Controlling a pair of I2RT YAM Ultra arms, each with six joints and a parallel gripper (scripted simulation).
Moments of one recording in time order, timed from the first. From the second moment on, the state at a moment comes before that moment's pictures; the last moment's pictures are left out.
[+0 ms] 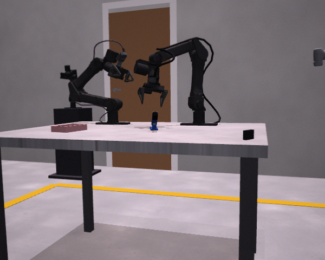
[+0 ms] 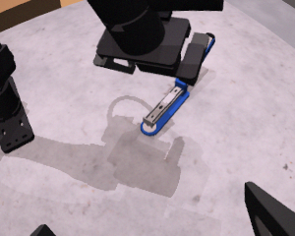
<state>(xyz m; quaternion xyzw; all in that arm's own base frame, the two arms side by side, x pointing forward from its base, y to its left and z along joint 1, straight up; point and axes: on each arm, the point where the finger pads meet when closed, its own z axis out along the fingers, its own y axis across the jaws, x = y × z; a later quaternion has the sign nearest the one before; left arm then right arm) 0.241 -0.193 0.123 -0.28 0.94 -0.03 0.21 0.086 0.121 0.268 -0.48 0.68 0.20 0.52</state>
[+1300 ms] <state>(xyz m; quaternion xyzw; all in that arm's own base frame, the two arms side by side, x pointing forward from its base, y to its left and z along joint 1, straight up) 0.337 -0.132 0.161 -0.01 0.98 -0.08 0.20 0.086 0.121 0.268 -0.48 0.68 0.20 0.52</state>
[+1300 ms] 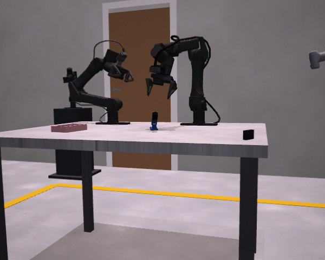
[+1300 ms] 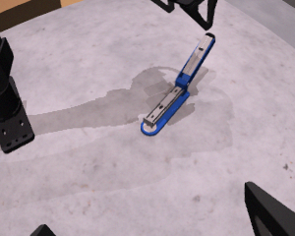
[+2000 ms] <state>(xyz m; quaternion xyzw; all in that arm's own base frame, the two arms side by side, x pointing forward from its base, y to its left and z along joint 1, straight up) 0.342 -0.135 0.148 -0.08 0.99 -0.06 0.10 0.086 0.121 0.268 -0.48 0.68 0.20 0.52</state>
